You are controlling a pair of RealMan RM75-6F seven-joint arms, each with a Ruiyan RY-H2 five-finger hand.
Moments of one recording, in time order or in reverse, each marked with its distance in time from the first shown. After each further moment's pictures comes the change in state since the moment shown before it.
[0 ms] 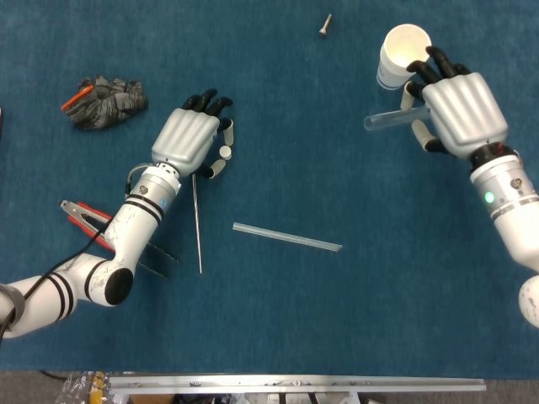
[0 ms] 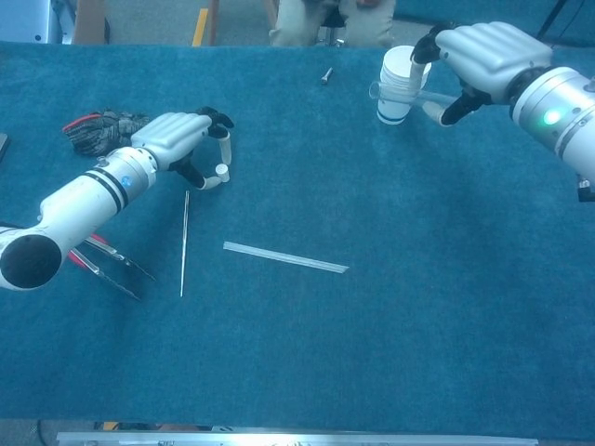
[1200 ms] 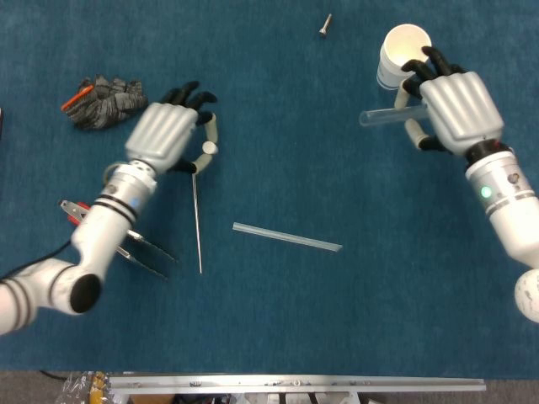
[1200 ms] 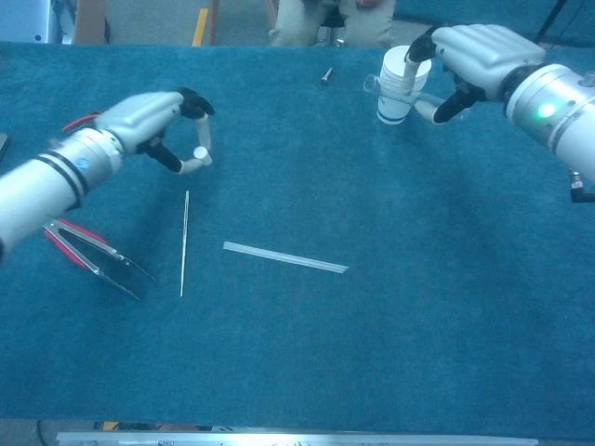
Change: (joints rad) left arm 0.053 0.209 -0.013 -0.250 0.001 0.038 -0.074; right arm 0.007 -0.009 0.038 0.005 0.049 -0.049 0.063
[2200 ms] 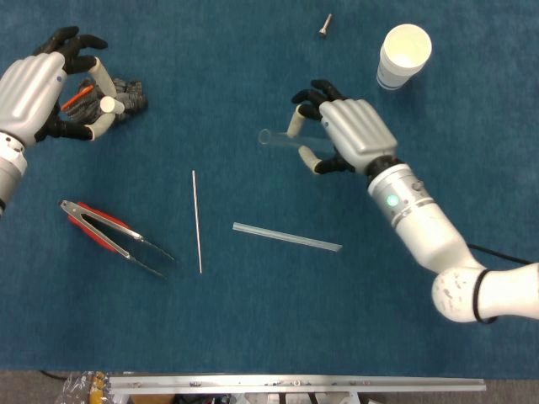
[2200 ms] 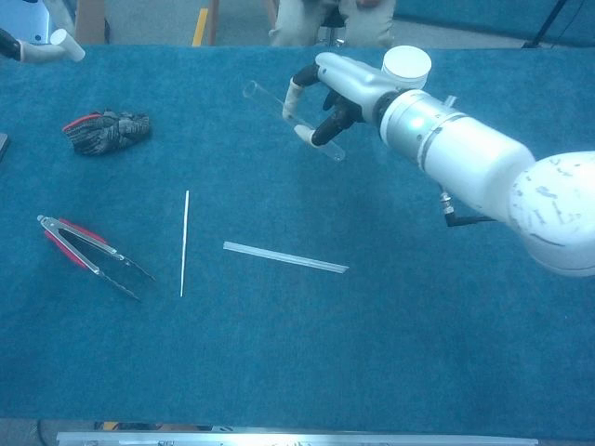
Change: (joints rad) left arm 0.091 0.699 -0.112 -0.528 -0.159 -0.062 -0.239; right arm 0.165 -0.249 0.116 0.017 0.195 -0.035 0.114
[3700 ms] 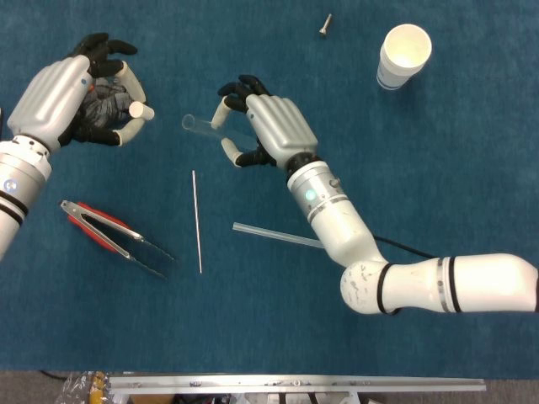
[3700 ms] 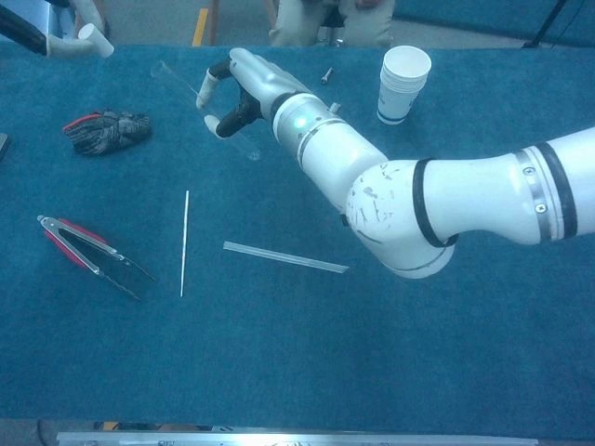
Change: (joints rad) left arm -0.062 0.013 0.001 -0.105 -0.105 0.012 -0.024; right arm 0.190 -0.316 0.162 0.271 0.088 0.033 0.040
